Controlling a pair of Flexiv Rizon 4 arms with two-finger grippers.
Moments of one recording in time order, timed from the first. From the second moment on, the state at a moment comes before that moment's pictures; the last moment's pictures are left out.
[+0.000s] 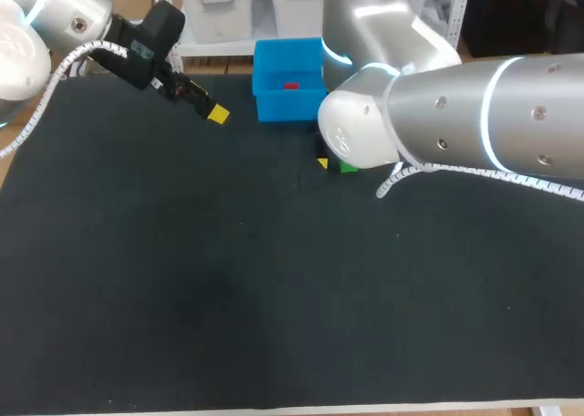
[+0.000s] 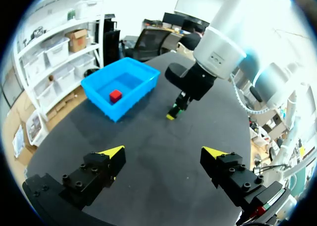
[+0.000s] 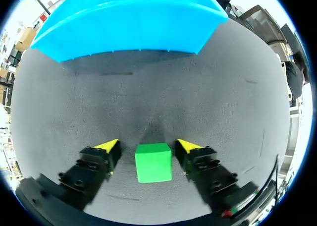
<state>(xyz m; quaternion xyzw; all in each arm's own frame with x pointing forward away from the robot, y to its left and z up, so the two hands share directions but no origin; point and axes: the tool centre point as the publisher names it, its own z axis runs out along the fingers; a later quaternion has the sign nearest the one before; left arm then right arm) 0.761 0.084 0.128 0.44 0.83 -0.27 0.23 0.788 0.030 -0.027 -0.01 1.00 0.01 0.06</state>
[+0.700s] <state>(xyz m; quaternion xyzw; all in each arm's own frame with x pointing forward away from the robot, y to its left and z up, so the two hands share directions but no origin) 0.761 0.084 0.128 0.44 0.83 -0.27 0.23 0.806 0.024 0.039 -0.03 0.99 0.01 0.10</state>
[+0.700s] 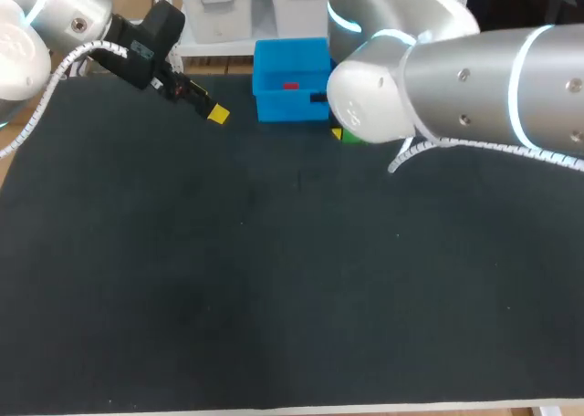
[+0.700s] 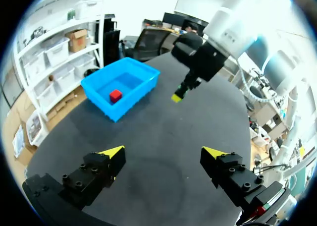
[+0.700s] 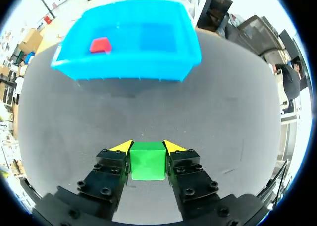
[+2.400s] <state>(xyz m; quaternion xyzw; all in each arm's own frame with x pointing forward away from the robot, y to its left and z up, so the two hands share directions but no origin) 0.761 0.084 0.128 0.44 0.83 -0.27 0.23 0.939 0.024 0.110 -0.26 0.92 0.19 0.22</state>
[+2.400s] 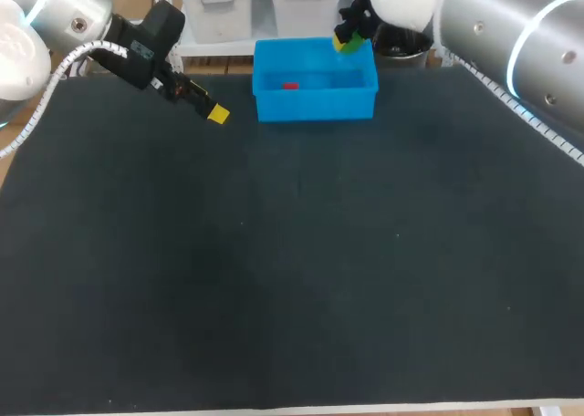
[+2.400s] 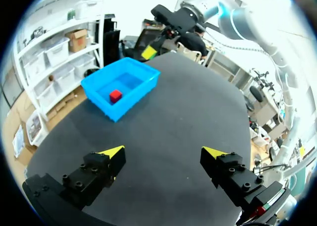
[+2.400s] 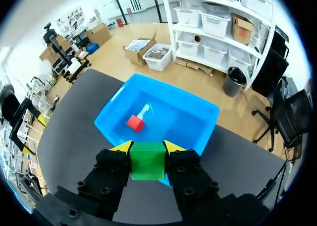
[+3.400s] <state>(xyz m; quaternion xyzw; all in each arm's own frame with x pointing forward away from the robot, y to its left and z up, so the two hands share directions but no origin) 0.761 0.084 0.128 0.44 0.83 -0.27 0.23 0.968 0.028 0.079 -0.24 0.90 0.22 0.29</state>
